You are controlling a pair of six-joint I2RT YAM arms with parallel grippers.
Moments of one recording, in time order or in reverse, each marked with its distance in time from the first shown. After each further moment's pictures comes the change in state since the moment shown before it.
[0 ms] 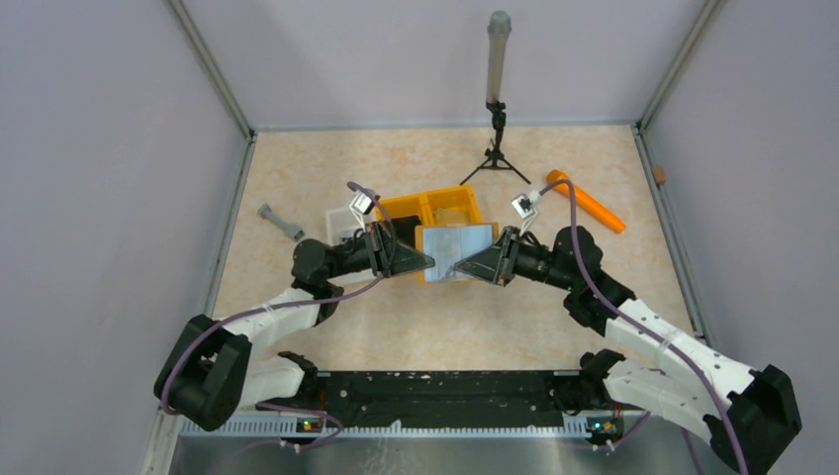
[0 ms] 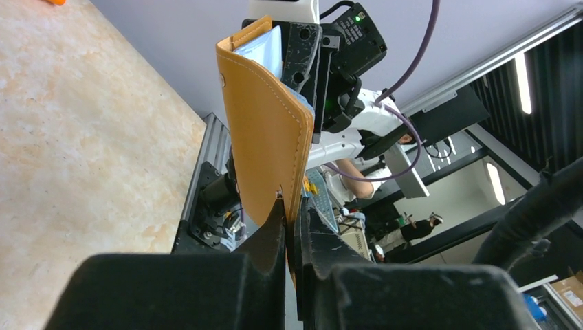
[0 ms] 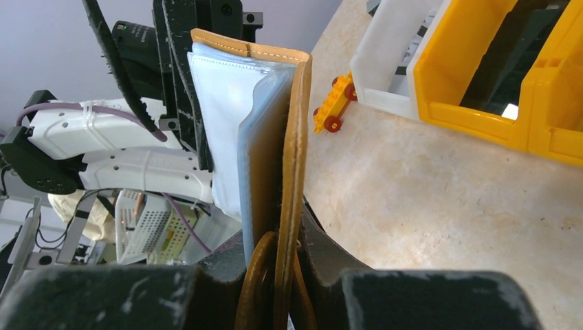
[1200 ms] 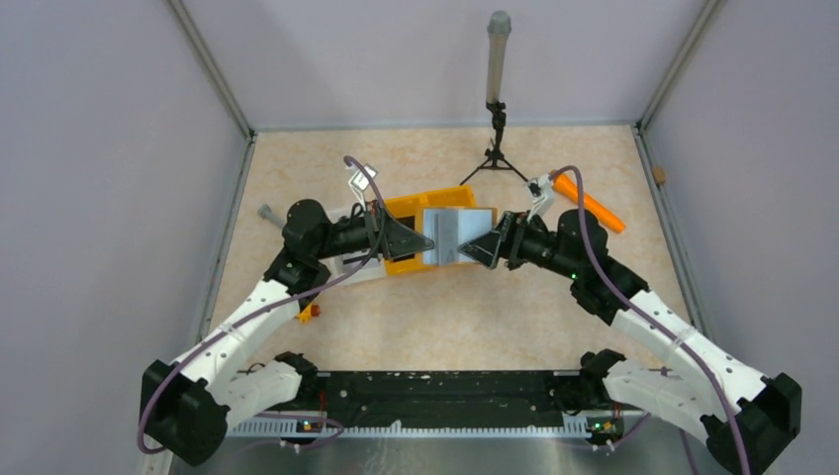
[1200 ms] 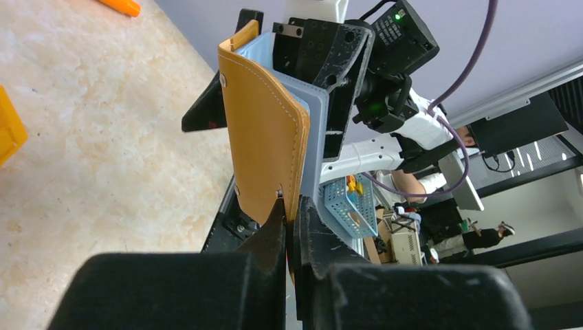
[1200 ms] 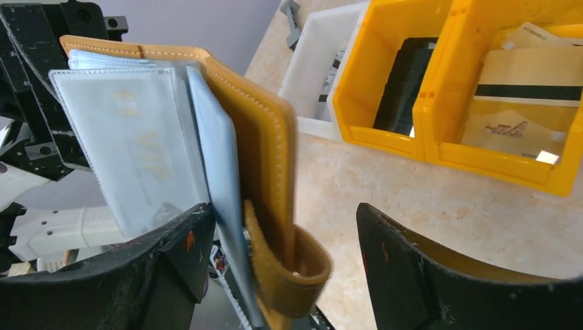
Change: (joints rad) left arm 0.010 -0.168 0.317 -0.792 -0.030 0.337; right arm -0.041 0.034 0.162 -0.246 0.138 -0.121
